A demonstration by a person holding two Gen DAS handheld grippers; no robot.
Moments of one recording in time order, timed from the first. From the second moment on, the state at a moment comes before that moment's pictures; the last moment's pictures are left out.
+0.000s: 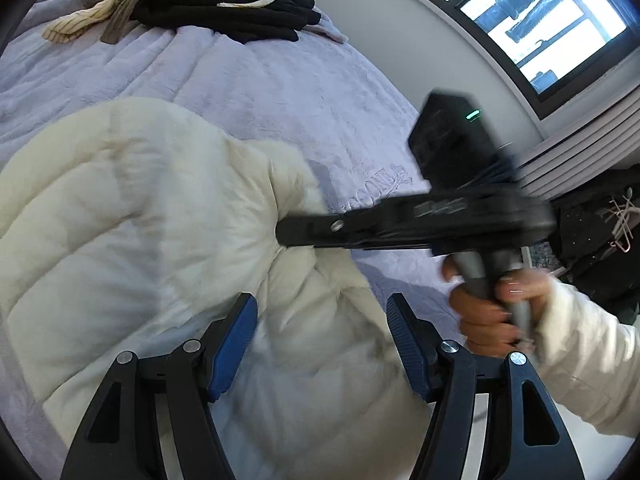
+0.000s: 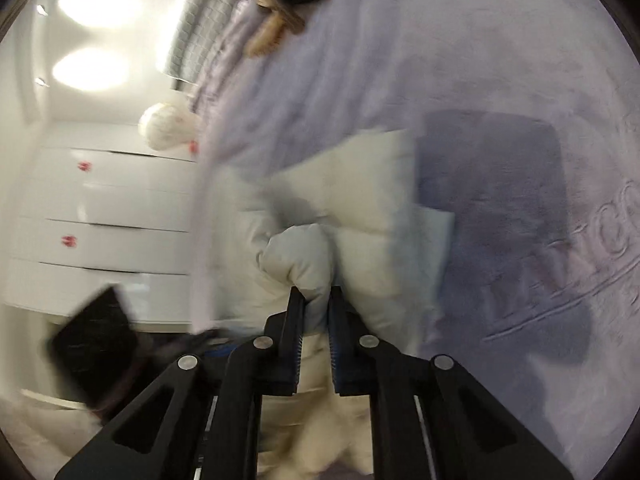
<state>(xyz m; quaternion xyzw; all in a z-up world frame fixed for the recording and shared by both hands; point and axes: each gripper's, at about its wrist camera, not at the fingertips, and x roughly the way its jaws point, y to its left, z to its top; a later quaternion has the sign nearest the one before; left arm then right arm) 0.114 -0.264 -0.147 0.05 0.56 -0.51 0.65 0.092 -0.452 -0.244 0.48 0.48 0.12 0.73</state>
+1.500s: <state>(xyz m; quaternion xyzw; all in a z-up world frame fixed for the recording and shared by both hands) 0.202 -0.163 -0.242 -0.14 0.65 -0.38 0.65 0.086 -0.457 -0.287 0.51 0.50 0.14 0.69</state>
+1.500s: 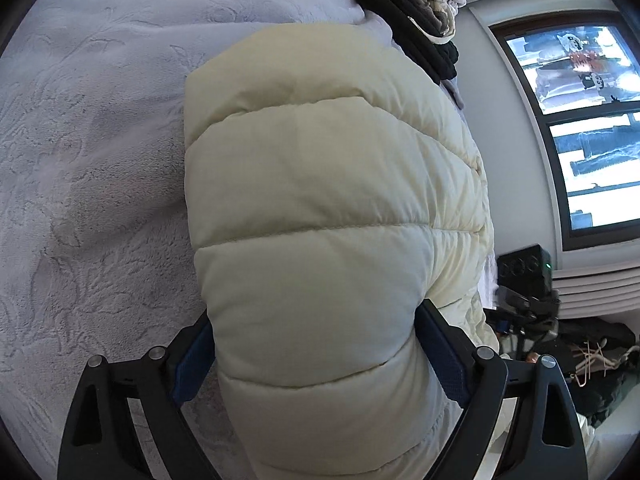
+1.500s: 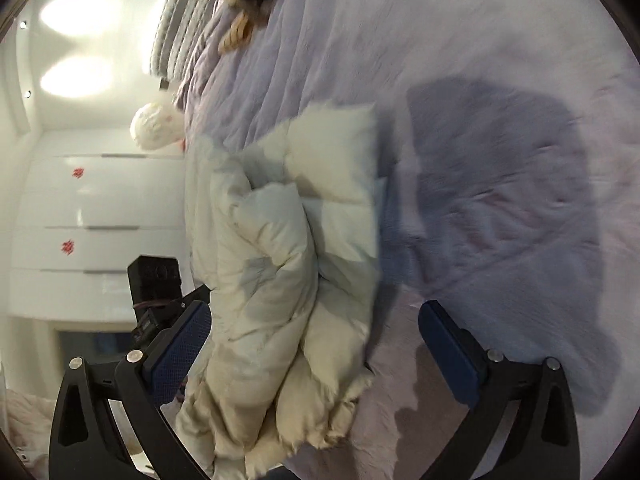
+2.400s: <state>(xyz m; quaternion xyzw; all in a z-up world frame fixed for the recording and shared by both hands) 0.197 -0.176 -0.214 -0.08 0.62 -0.39 0.68 0.108 -0.410 -0.287 0.56 0.50 0.12 0.66</state>
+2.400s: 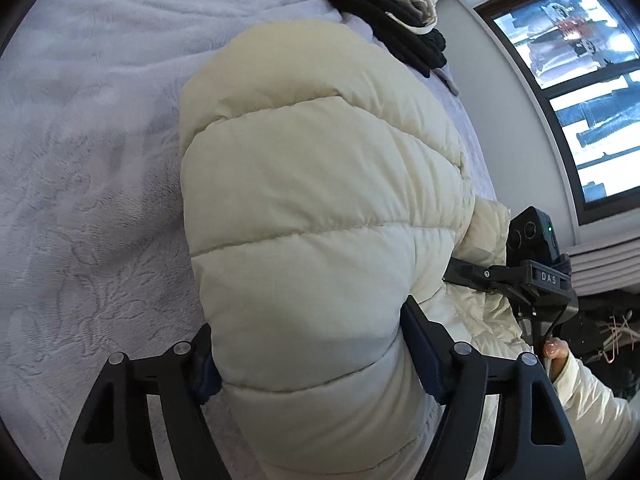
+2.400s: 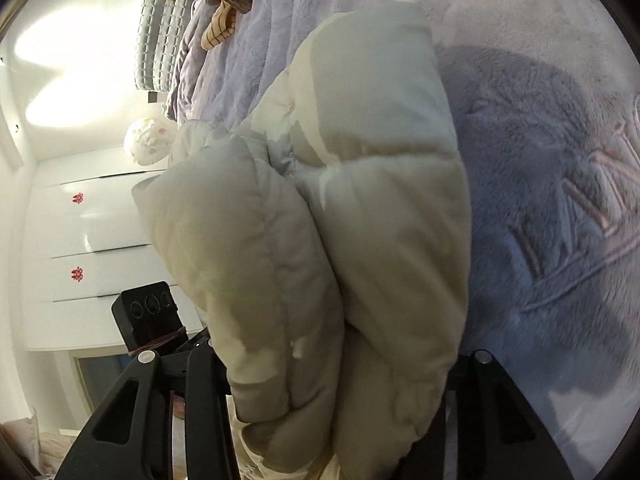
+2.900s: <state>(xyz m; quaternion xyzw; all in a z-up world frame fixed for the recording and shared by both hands) 0.231 -0.065 -0.171 -0.08 0.60 -0.37 0.70 0.150 -0.324 -0.239 0.54 0.50 0.12 0.67</state>
